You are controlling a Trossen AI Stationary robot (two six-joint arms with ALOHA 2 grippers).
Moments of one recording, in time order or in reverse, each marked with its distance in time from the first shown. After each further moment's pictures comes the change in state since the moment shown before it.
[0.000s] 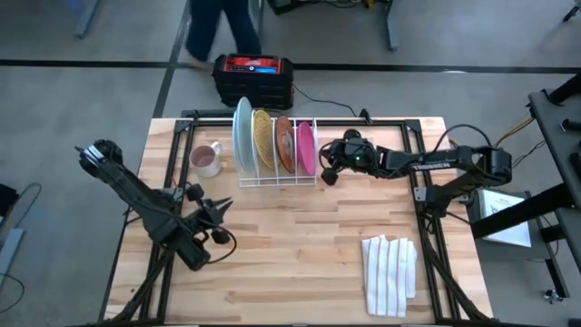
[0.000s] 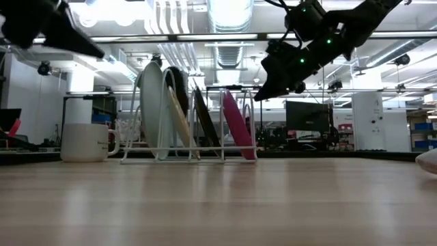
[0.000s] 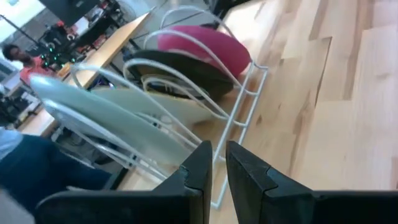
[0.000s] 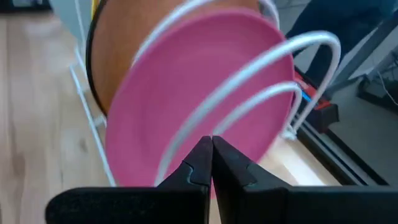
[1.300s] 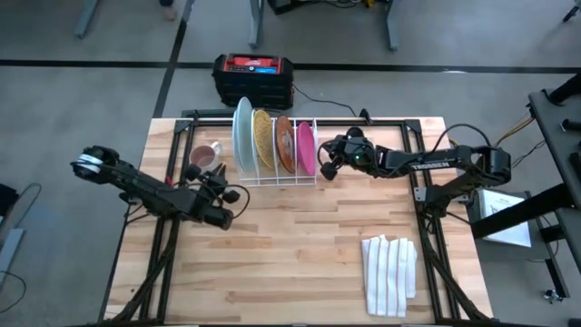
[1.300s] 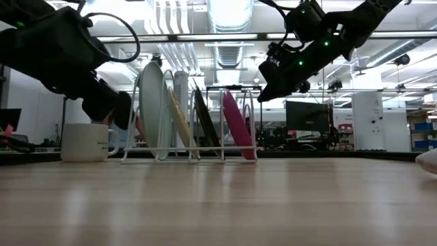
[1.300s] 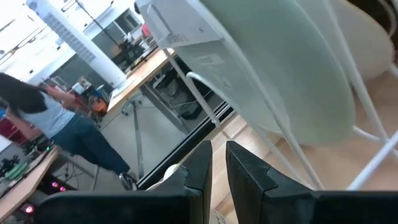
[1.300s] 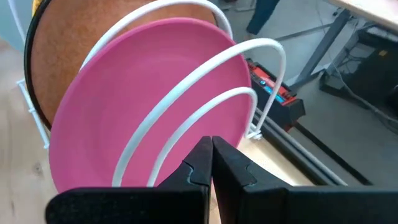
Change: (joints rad) left arm 0.468 0.007 -0.379 0.438 -0.193 0.079; right arm -0.006 0.013 0.000 0.042 0.130 0.031
